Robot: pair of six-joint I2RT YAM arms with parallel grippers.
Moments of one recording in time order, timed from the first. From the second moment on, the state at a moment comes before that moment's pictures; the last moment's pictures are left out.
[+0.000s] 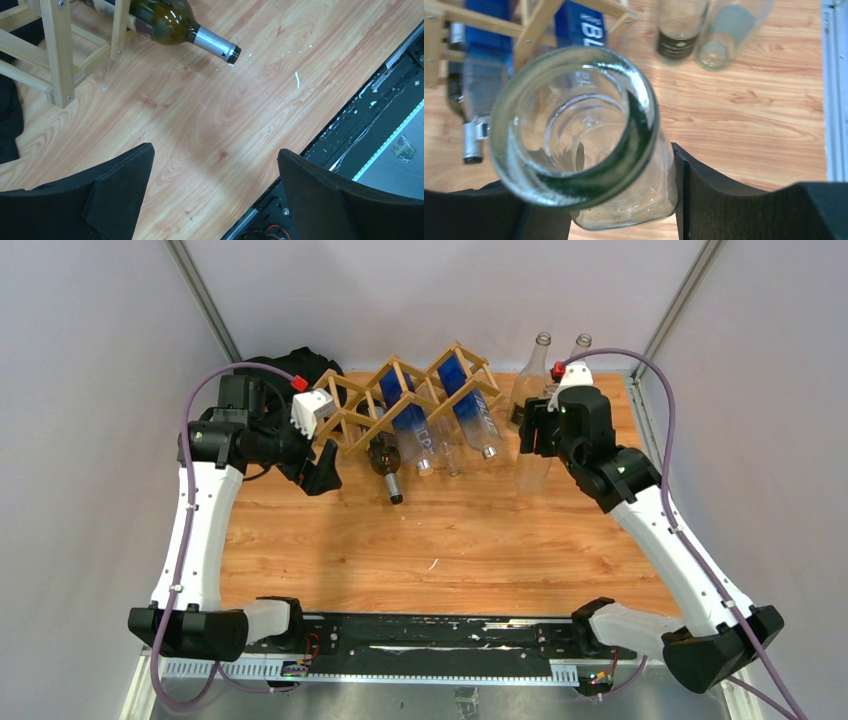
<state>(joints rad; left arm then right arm) -0.05 1.23 1.50 -1.24 0.61 0.51 0.50 1.11 1.28 -0.62 0.27 0.19</state>
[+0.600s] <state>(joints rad) -0.05 1.23 1.53 -1.24 0.61 0.52 0.29 1.50 1.27 -0.38 0.30 0.20</state>
